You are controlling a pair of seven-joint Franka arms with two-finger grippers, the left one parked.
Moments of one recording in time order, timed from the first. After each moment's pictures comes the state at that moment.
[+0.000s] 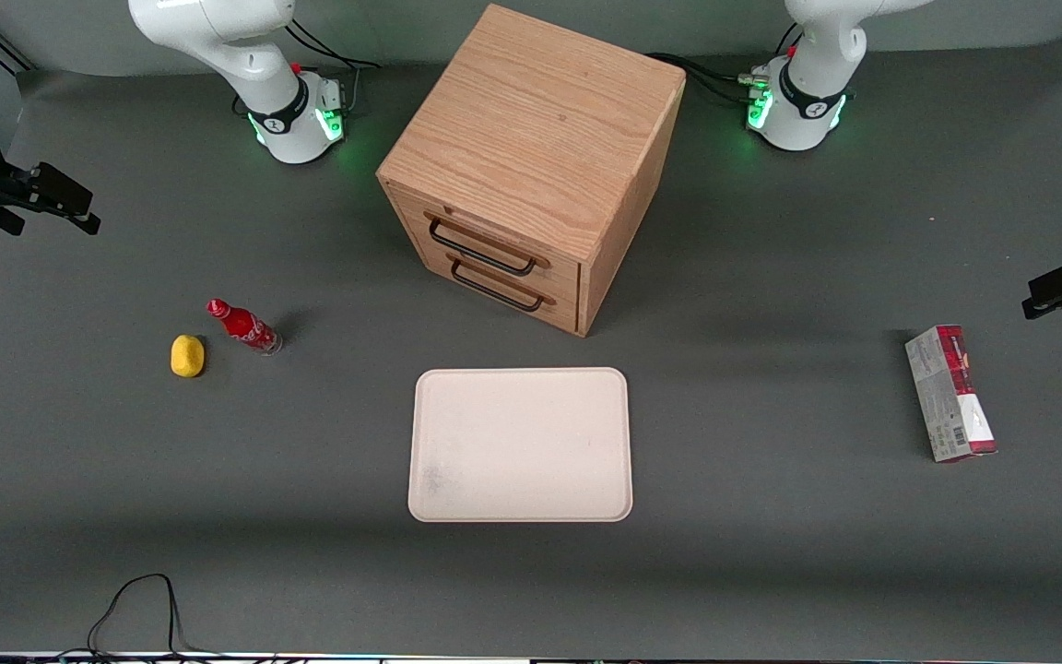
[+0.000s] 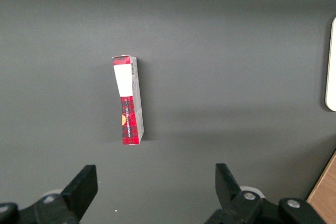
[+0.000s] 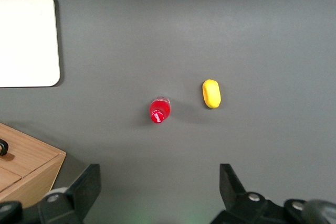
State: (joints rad) arm 0.15 -0.23 -0.19 -1.84 -0.05 1.63 0.01
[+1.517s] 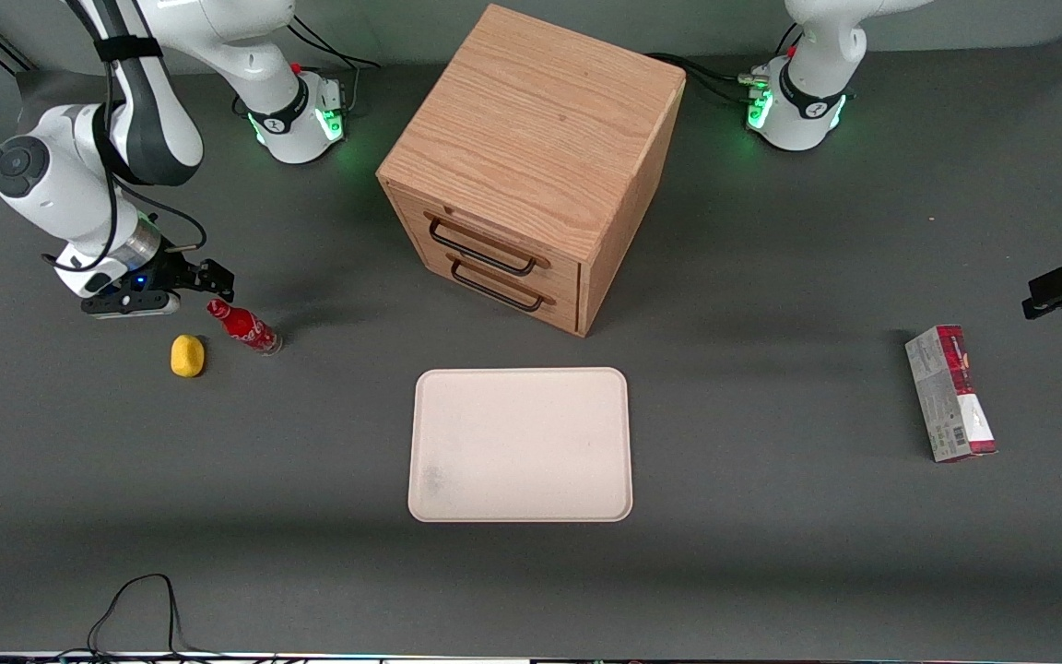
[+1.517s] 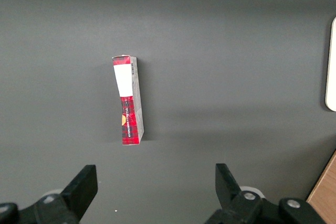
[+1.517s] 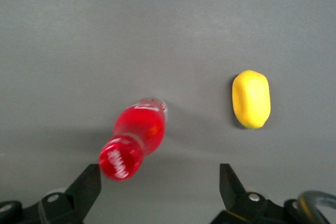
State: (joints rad) arm 0.15 -0.13 -0.24 -2.53 -0.04 2.44 -0.09
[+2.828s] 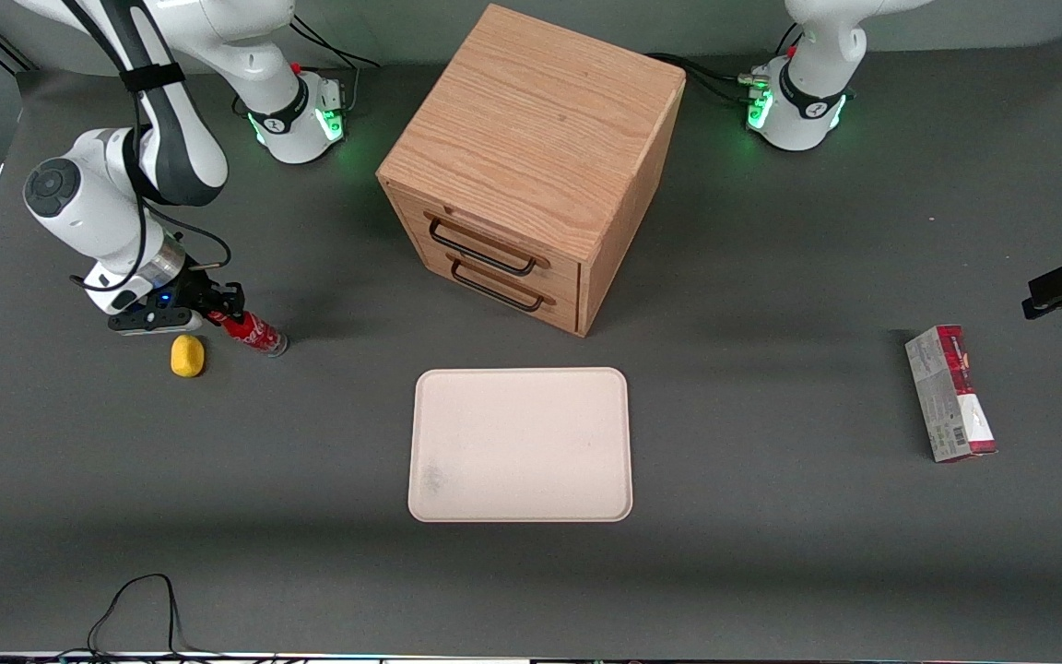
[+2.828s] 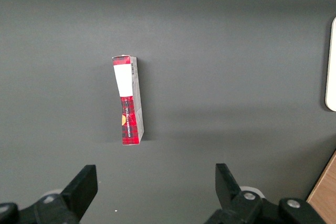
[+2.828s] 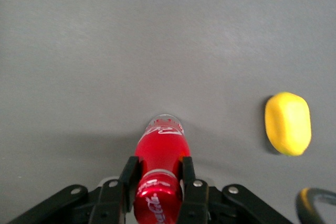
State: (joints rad) arm 0.16 -0.06 -0.17 -2.50 0.06 2.52 -0.09
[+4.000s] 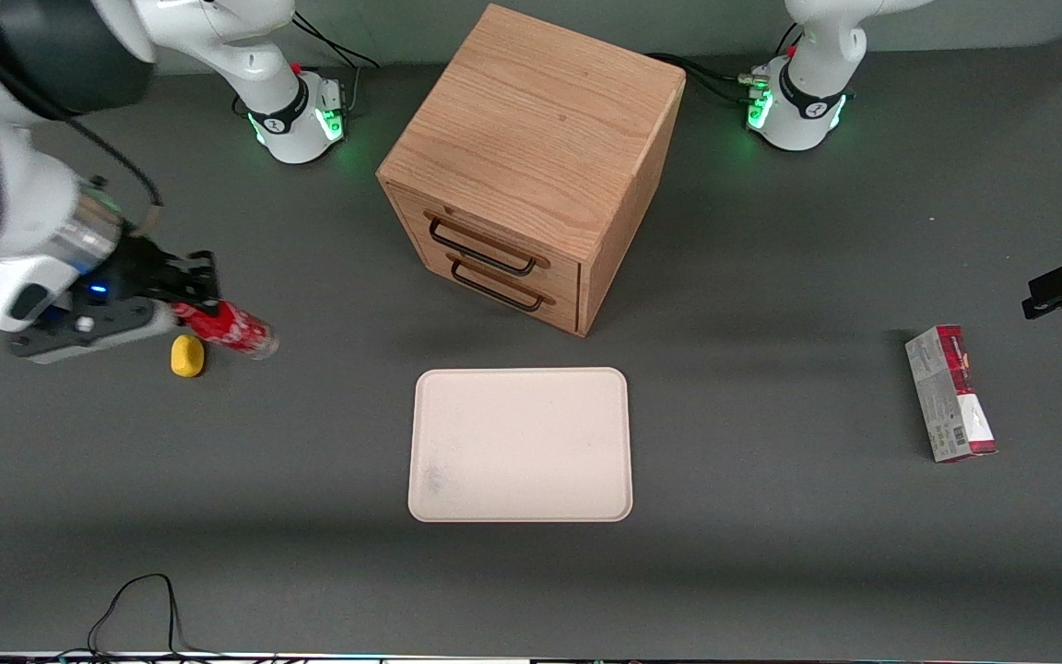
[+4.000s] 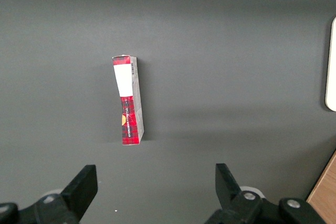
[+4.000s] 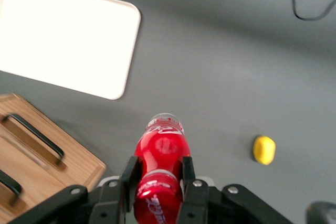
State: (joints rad) arm 0.16 0.27 0.17 -1.28 -0.05 1.53 0.08
